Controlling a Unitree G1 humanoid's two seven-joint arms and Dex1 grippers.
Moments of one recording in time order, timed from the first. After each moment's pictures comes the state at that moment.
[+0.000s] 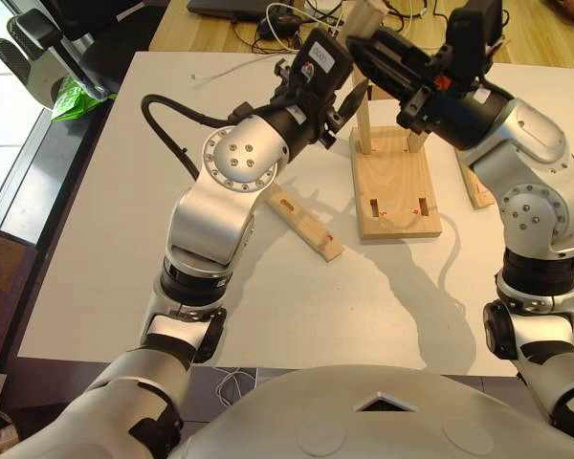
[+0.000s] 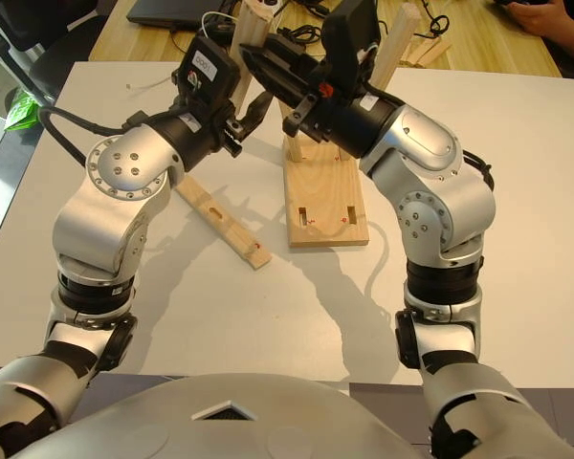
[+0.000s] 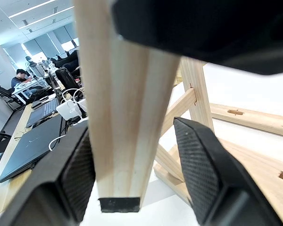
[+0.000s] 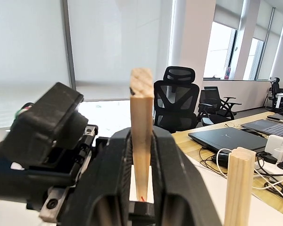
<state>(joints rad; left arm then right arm) -0.53 0.27 -0.30 -0.50 -0.03 0.88 -0.29 -0.51 -0.30 0.04 -0.35 0.58 0.62 0.54</state>
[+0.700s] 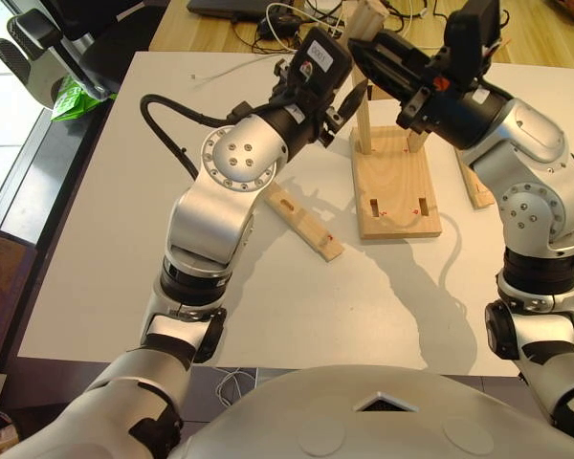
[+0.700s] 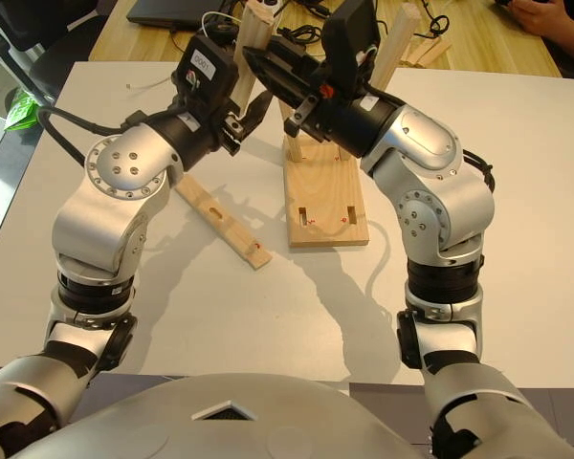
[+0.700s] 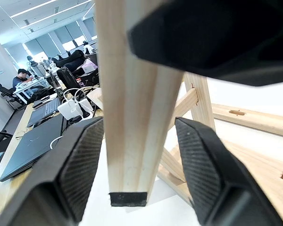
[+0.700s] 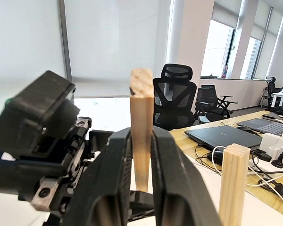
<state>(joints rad) -0.53 0.27 -0.29 -0.49 -0.03 0.88 -0.29 -0.51 -0.31 0.05 -0.34 0.56 0.61 0.54</state>
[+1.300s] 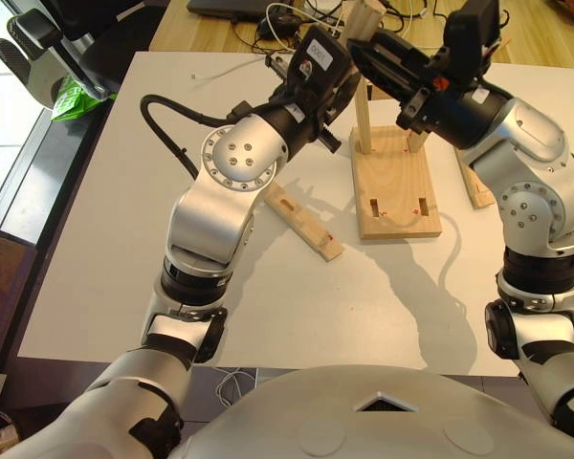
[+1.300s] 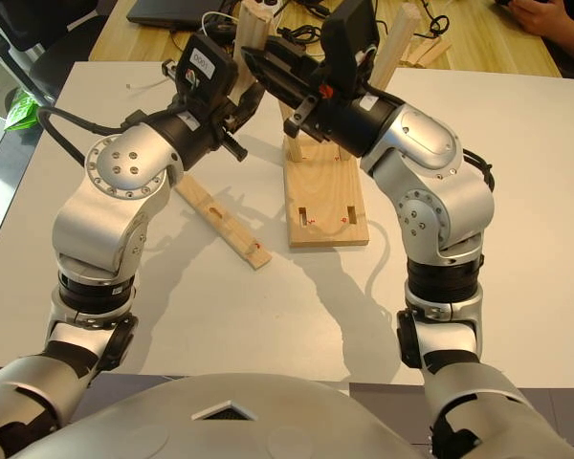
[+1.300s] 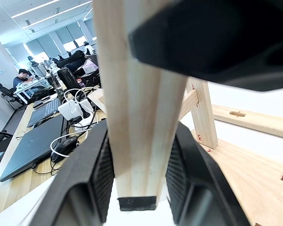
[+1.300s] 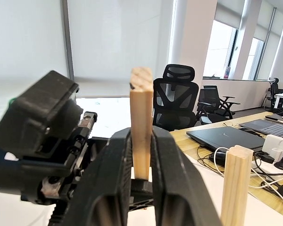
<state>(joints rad) -0.53 0.27 -0.29 -0.49 -0.03 0.88 -0.29 -0.51 -0.31 0.05 -0.33 0.56 0.61 0.56</state>
